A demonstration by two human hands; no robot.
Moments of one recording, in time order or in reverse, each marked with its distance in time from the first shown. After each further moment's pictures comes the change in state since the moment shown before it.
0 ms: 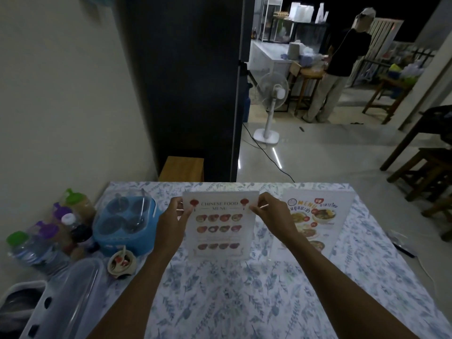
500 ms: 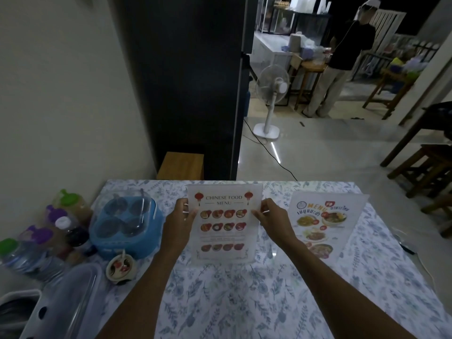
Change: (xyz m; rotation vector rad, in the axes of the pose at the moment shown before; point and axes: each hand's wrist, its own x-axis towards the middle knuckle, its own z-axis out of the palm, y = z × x) left_hand 0.022 -0.020 0.015 0.047 -0.082 -0.025; right_hand 0.014 0.012 0.037 0.076 -0.044 0.129
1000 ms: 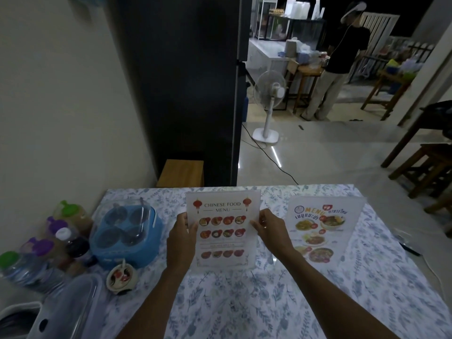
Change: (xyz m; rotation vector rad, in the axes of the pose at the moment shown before) left_hand -0.016 -0.002 0.019 0.071 0.067 -0.082; right_hand -0.007 0.008 0.008 -0.049 0.015 0.029
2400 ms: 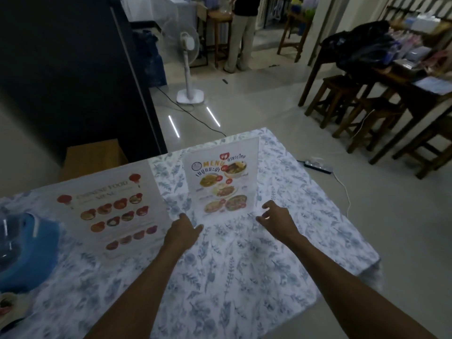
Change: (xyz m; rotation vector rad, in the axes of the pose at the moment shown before) left_hand -0.073 0.053 0.214 0.464 -0.701 -0.106; right_hand -0.103 0.219 -0.130 -0.133 0.054 0.442
